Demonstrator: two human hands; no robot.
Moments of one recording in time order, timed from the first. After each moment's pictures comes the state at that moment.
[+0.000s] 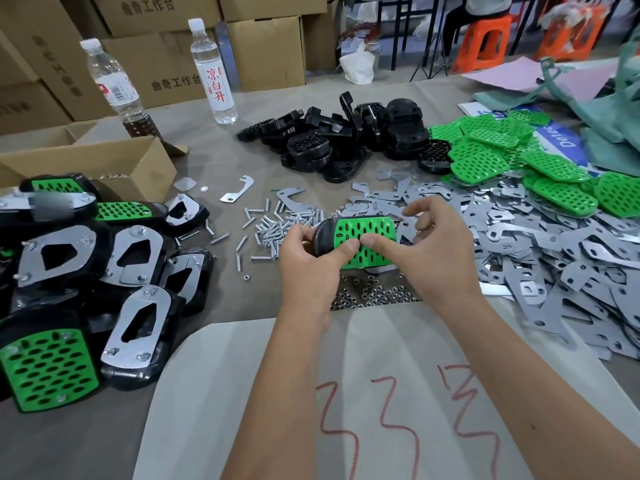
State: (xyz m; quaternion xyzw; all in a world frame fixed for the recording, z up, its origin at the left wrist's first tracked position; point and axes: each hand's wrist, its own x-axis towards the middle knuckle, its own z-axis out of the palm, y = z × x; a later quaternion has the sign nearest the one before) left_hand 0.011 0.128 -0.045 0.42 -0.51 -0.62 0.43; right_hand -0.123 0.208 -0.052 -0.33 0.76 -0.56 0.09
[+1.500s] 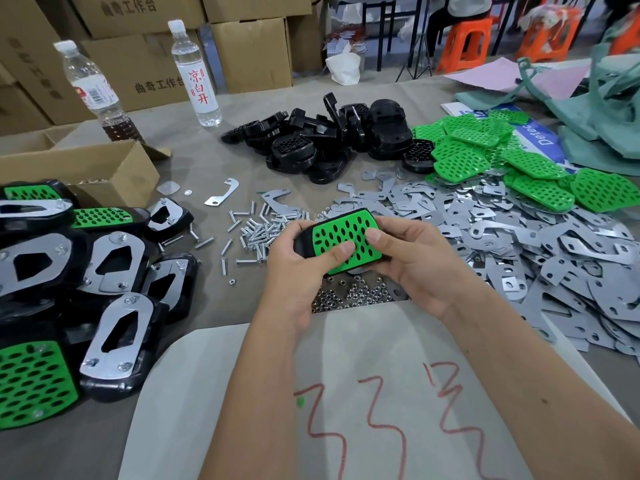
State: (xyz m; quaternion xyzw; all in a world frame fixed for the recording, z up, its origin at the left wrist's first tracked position) left_hand 0.017 0.120 -0.048 0.33 -0.54 -0.68 0.37; right_hand -0.129 0.213 -0.044 -0.30 0.46 -0.68 0.48
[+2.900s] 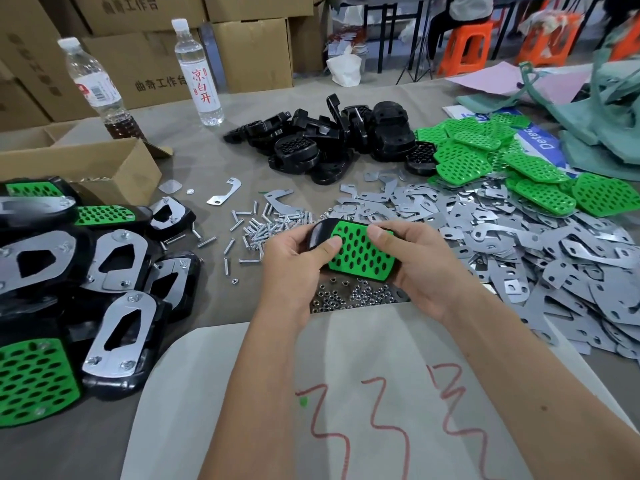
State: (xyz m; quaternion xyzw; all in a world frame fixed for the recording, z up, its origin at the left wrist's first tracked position) left_hand 0.017 0.116 -0.043 0.34 -0.54 -0.67 0.38; right_hand -0.121 0.213 -0.039 -0.27 0.54 -0.67 0.44
